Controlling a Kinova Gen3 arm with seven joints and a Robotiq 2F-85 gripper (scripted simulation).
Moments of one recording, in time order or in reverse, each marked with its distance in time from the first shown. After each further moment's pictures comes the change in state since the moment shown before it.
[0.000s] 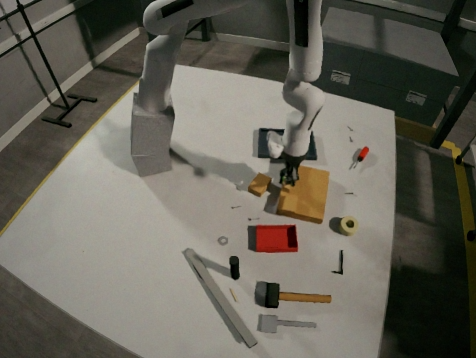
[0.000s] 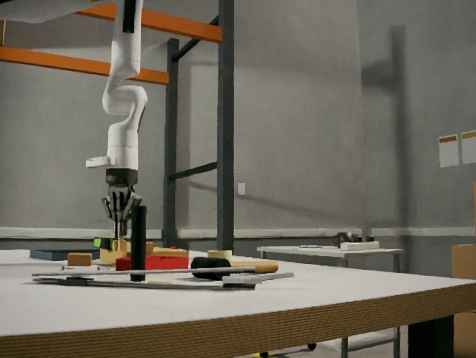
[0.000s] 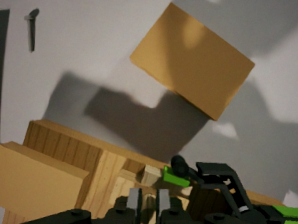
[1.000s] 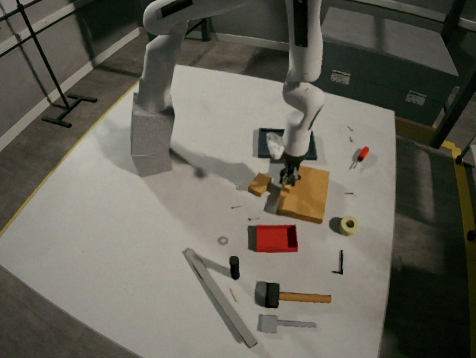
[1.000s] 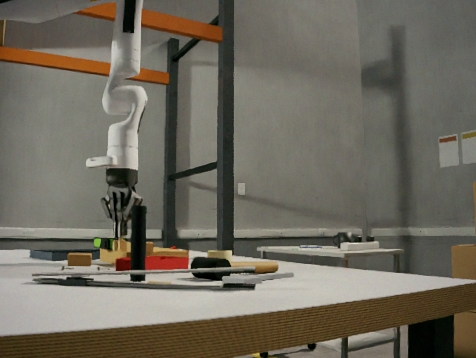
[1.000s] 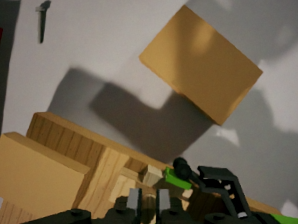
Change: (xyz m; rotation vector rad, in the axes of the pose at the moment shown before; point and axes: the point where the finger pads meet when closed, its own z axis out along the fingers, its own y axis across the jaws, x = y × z) arm 0.000 0.000 0.000 0.000 0.000 -0.071
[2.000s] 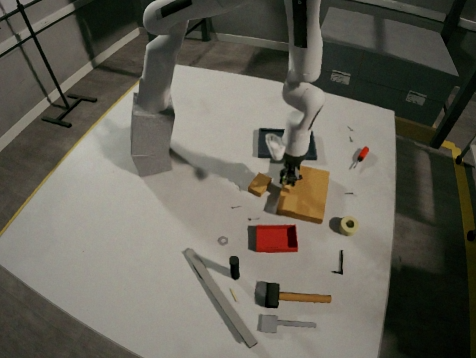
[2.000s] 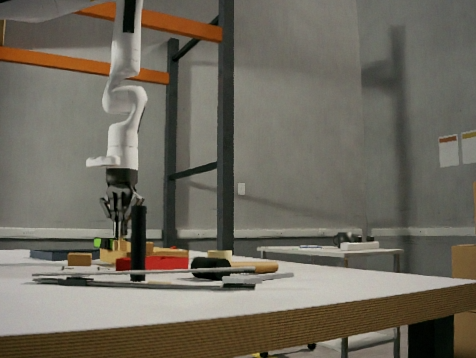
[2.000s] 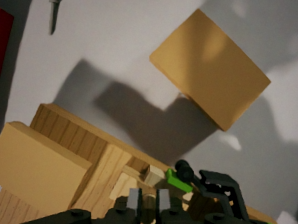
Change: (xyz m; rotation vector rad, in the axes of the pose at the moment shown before) arm 0.000 0.000 0.000 0.000 0.000 -0.080
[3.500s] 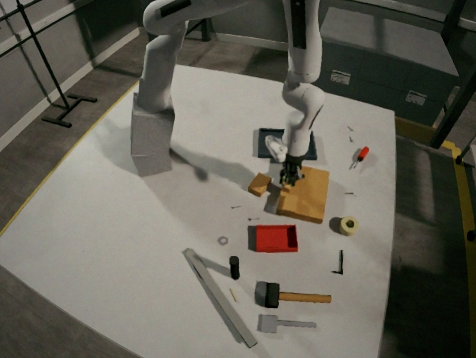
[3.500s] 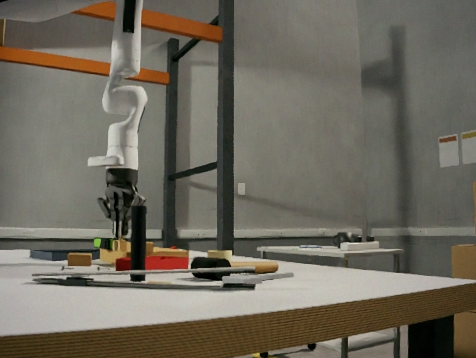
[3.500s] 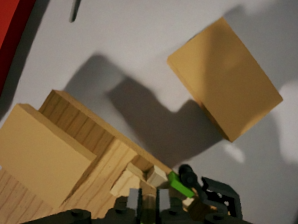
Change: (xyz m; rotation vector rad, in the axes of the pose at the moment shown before) arm 0.000 0.000 0.000 0.000 0.000 -0.138
